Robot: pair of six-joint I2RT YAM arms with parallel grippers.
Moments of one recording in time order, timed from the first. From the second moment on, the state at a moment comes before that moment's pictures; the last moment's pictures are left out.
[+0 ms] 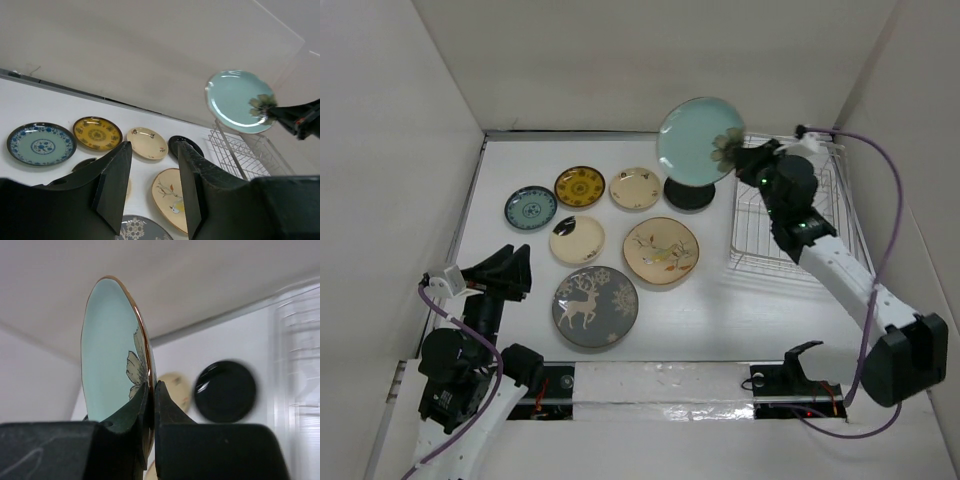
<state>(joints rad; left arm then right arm) -0.45 0.01 0.61 -0.31 -0.30 -0.37 0.42 1.27 1.03 0.24 0.18 0.67</state>
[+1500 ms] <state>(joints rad) -0.51 0.01 0.59 -0.31 -0.28 -0.37 -0.16 1.63 1.31 0.18 0.61 -0.46</state>
